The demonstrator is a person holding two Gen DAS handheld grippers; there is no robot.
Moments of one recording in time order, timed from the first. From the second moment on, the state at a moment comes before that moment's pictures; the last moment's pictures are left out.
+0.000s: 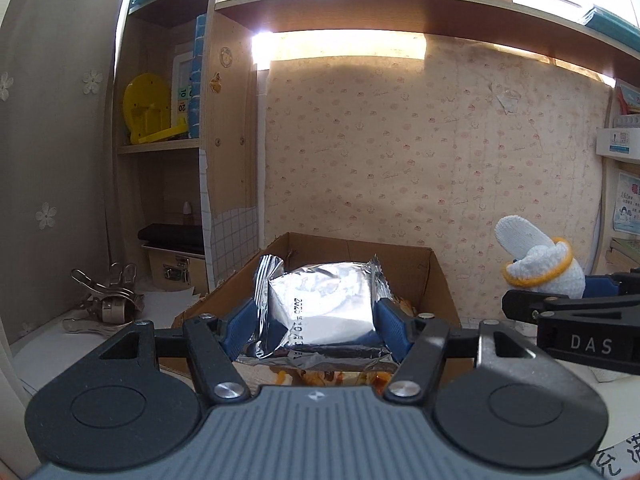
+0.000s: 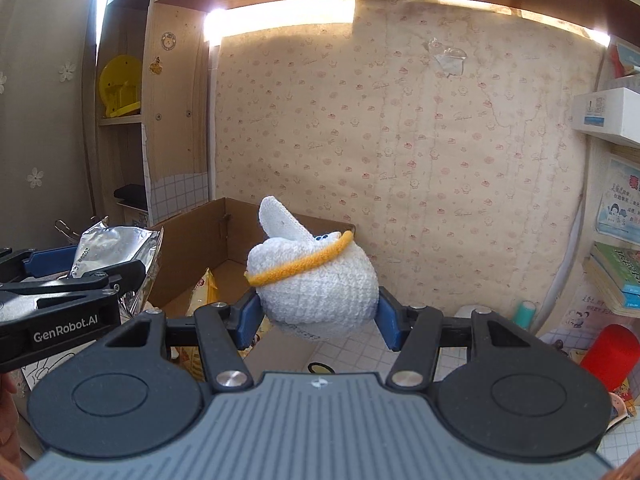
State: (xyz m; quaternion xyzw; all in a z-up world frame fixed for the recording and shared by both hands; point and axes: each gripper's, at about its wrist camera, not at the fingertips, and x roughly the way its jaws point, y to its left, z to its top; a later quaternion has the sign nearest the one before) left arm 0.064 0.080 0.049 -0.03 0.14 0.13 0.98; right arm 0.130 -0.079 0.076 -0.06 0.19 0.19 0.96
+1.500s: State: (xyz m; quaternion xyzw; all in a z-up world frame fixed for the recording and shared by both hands) left arm 0.130 0.117 0.022 -0.03 0.20 0.15 0.97; right arm 0.225 -0.022 0.066 -0.06 0.22 0.22 0.95
